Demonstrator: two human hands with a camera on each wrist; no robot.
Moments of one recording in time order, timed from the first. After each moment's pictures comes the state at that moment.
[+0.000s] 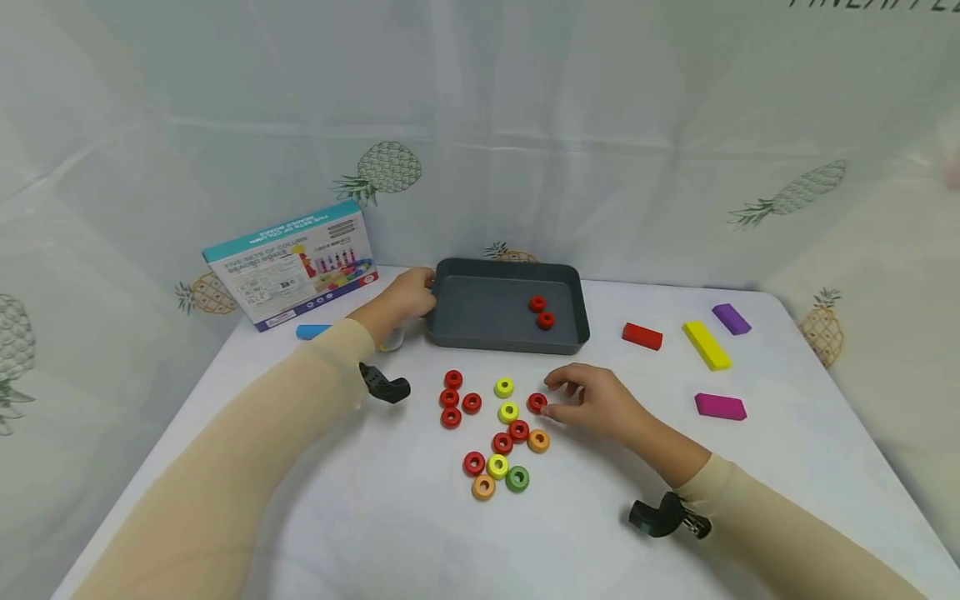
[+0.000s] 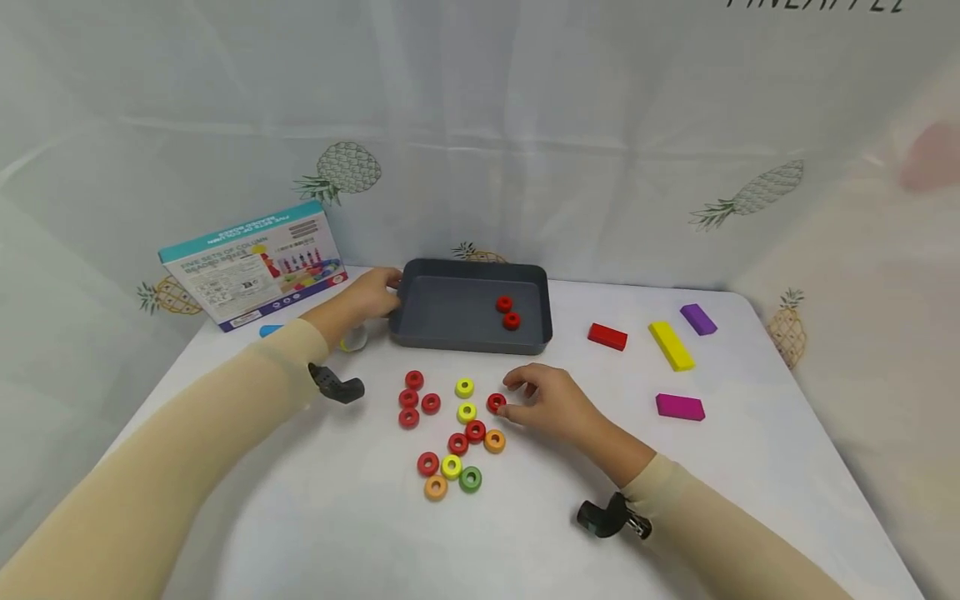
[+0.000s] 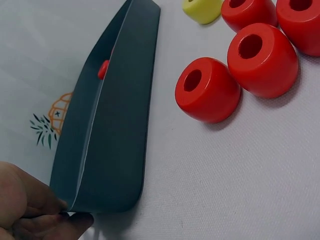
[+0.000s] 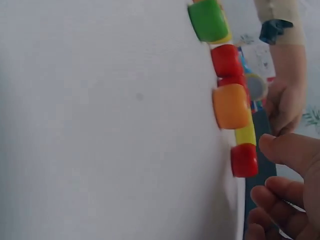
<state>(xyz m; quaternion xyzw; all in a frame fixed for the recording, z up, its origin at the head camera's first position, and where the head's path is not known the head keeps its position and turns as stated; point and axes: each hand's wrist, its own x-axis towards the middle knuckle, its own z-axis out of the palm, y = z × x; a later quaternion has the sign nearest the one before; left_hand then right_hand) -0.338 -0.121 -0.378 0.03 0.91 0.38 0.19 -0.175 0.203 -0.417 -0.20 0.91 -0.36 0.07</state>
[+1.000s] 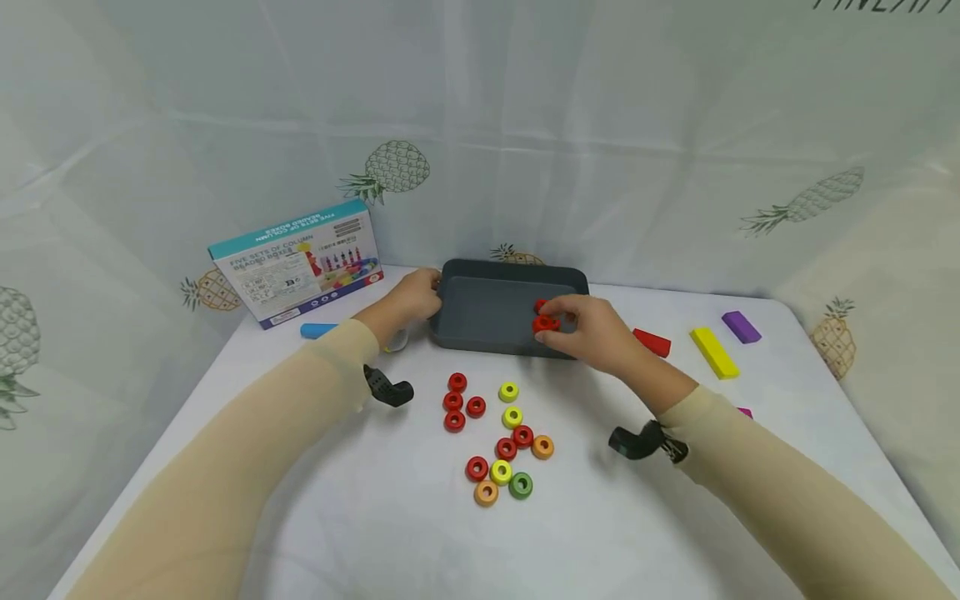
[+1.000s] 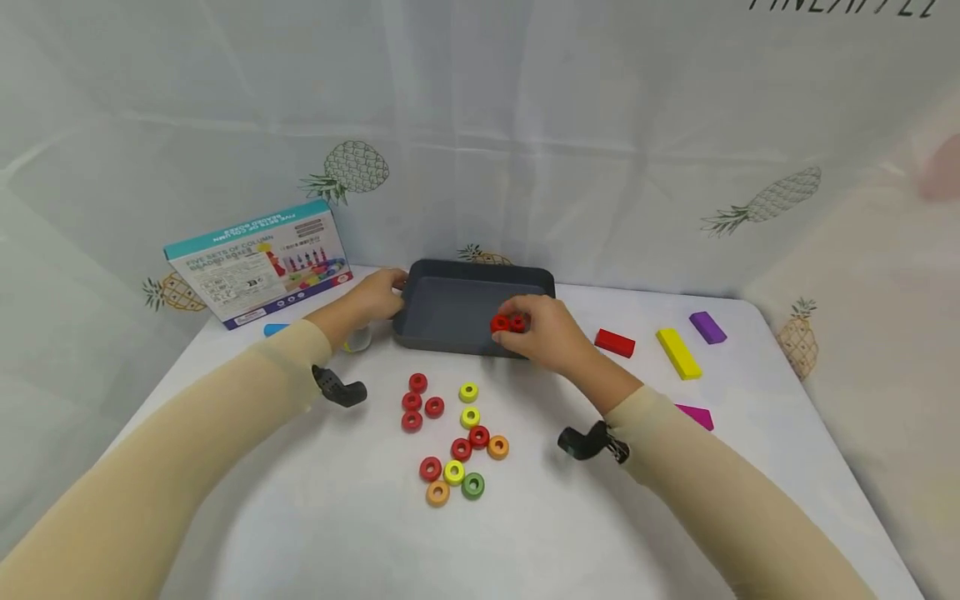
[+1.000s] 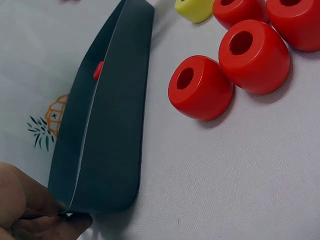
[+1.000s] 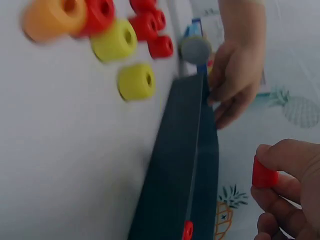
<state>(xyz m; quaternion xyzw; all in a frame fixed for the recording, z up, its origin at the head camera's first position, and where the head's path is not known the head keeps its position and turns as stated) -0.337 -0.120 -0.381 0.03 0.91 0.38 0.17 -0.245 0.182 -0.363 -0.21 0.93 -0.32 0.00</state>
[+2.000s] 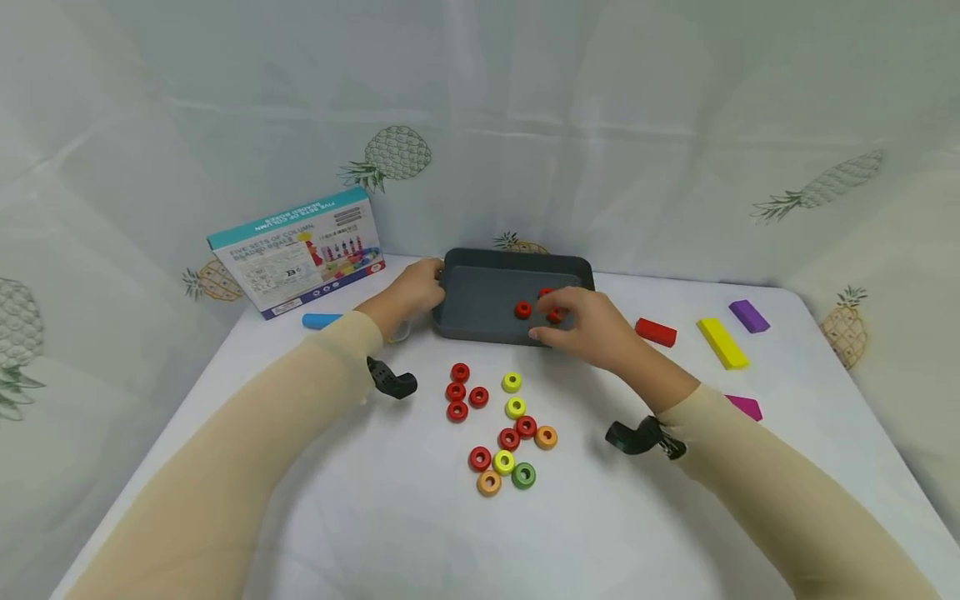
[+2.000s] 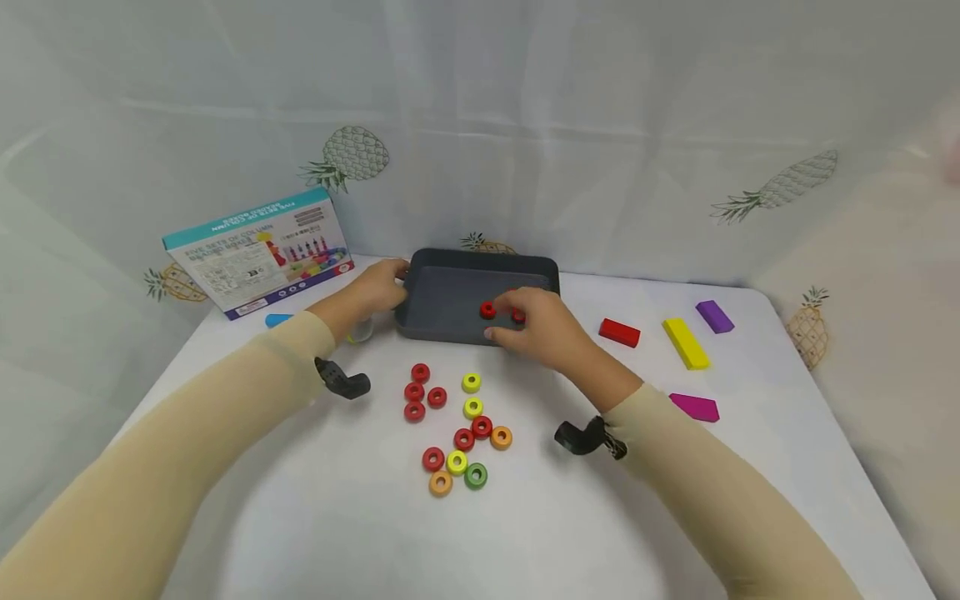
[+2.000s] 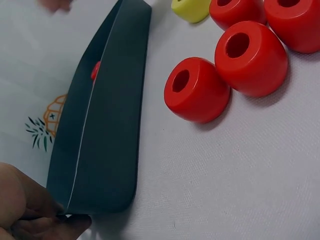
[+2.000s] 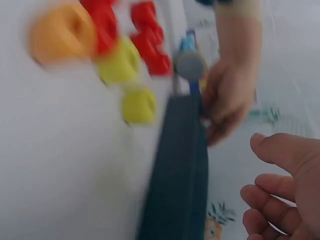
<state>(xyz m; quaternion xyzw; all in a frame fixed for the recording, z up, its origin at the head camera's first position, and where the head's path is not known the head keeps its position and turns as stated) -0.339 -0.119 -0.383 0.04 0.93 0.34 0.16 -0.244 0.176 -0.362 -0.23 0.92 -0.30 0.01</state>
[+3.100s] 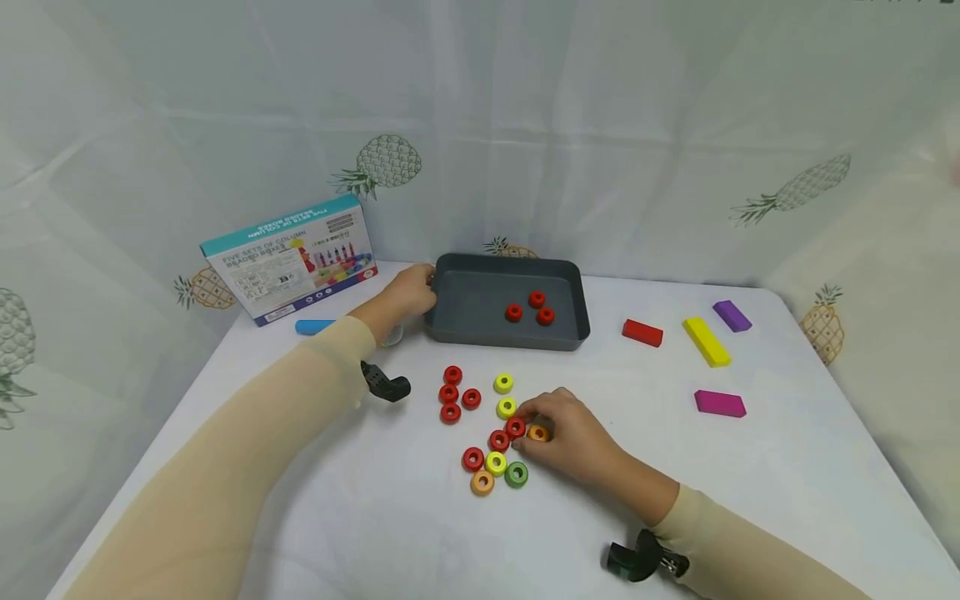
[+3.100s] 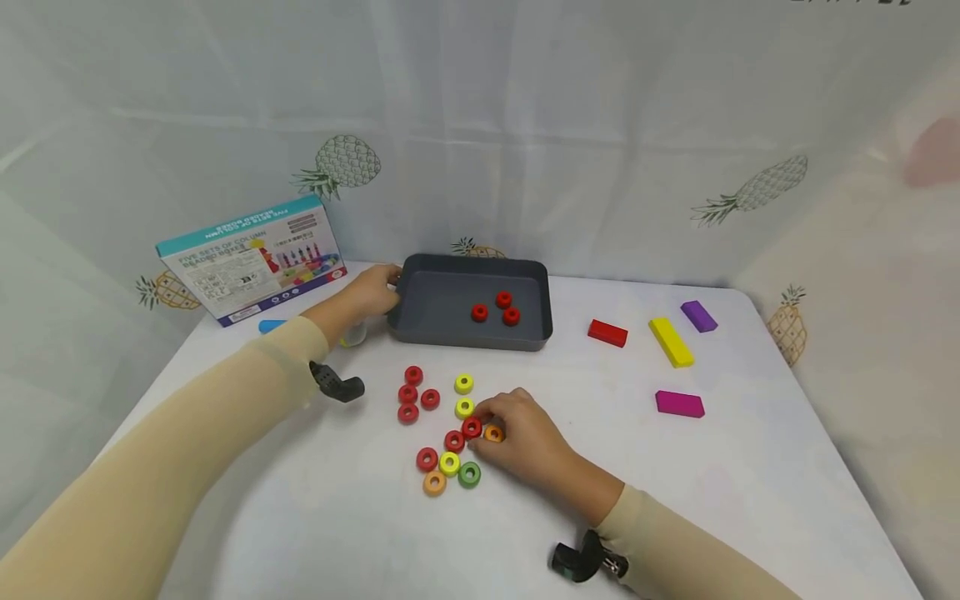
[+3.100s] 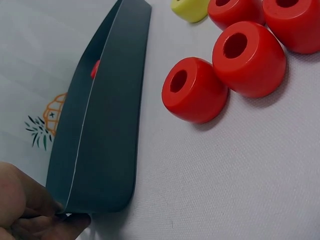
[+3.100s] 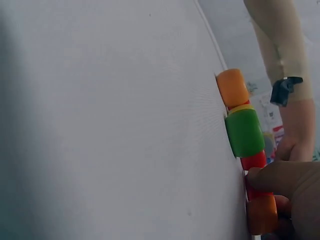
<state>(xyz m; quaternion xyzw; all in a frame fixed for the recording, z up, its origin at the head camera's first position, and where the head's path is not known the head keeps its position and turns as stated) -0.337 -0.120 -0.384 0.05 0.93 0.34 0.15 -0.133 0.164 -0.440 -0.22 0.92 -0.34 0.02</state>
